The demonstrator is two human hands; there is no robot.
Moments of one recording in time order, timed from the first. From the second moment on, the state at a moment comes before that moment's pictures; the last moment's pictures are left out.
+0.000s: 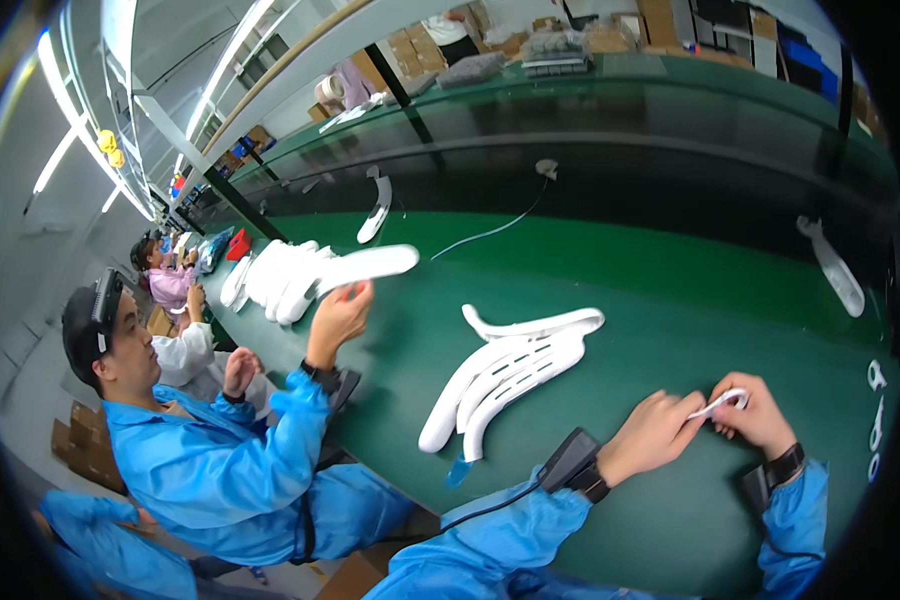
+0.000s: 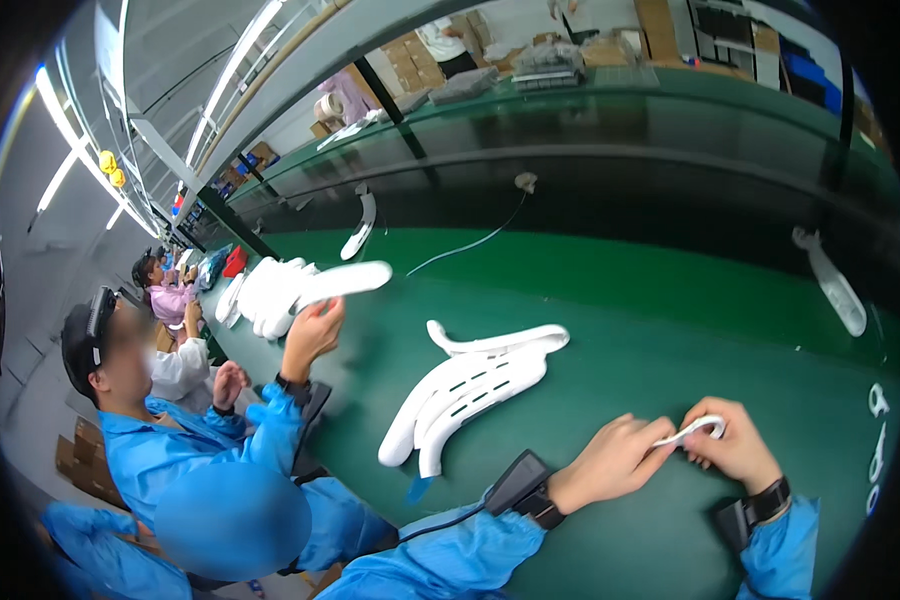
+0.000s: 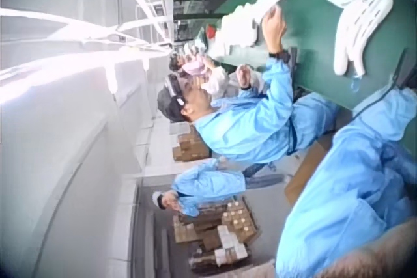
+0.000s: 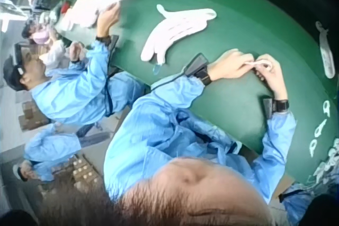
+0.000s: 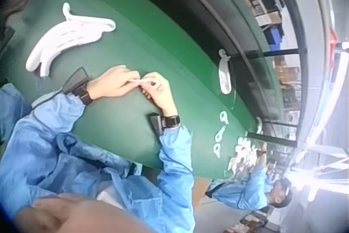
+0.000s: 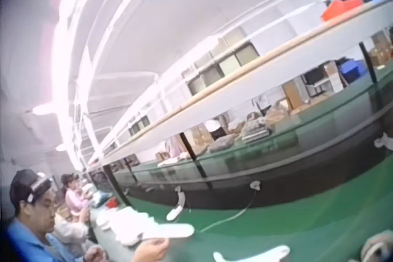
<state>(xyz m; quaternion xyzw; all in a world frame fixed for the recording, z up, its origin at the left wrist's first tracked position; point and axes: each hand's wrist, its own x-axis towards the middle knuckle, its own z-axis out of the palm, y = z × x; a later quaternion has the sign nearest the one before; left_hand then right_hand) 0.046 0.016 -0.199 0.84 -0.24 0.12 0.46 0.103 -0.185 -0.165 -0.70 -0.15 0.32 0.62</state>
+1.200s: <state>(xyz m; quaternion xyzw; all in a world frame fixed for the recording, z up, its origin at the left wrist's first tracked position) 0.052 0.027 -0.215 0.74 -0.04 0.14 0.66 0.190 -0.155 -0.161 -0.70 0.00 -0.03 0.72</state>
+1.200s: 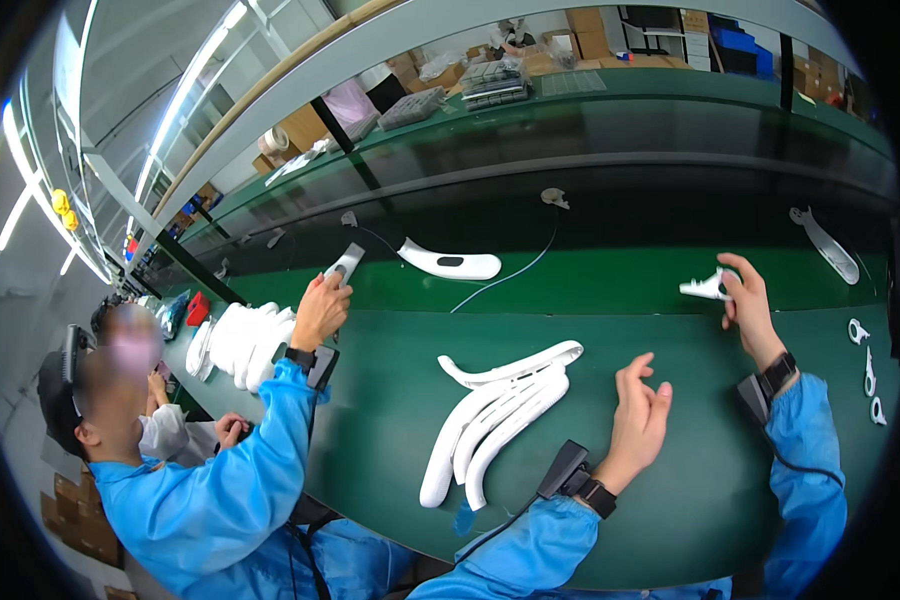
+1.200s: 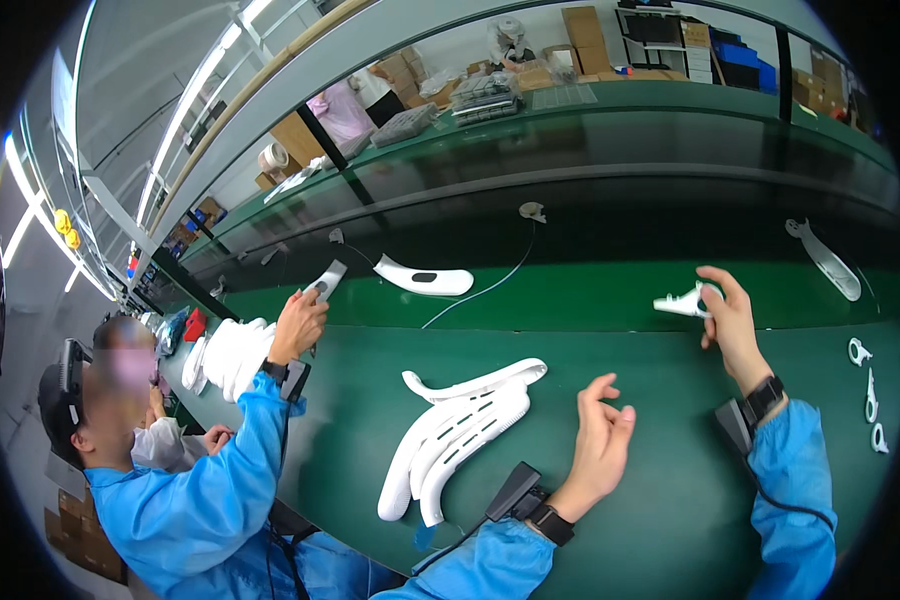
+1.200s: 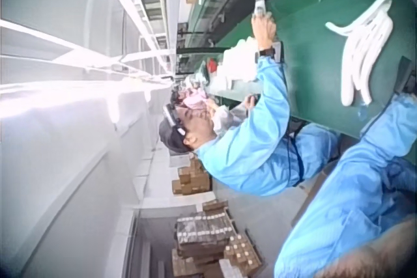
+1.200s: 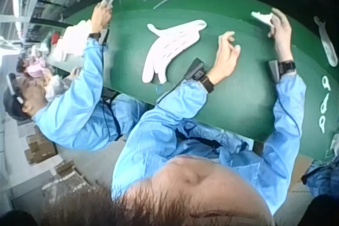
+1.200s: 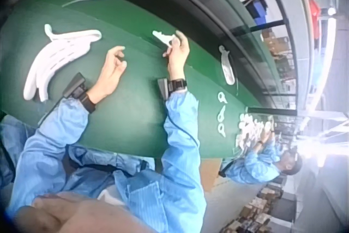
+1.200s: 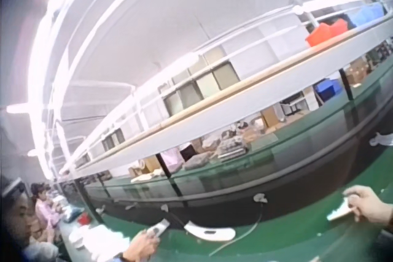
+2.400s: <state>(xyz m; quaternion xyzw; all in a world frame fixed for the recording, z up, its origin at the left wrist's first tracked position) 0.065 0.037 -0.220 0.61 -0.01 0.24 0.76 0.326 -0.032 -0.192 -0.86 -0.34 -0.23 0.31</state>
